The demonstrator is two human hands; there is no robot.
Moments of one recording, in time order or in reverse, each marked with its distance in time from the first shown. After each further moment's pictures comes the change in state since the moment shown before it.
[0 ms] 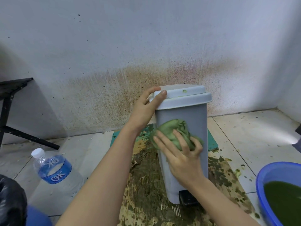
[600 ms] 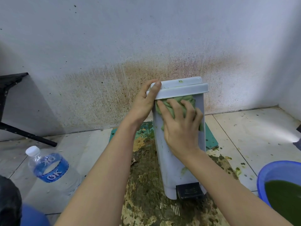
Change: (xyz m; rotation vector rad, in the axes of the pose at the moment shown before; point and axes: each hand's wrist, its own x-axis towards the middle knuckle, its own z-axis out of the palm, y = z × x) left_hand 0.010 0.003 0.000 0.062 -0.035 -0.035; right_hand 0.081 0.014 0.000 0.112 0.086 0.246
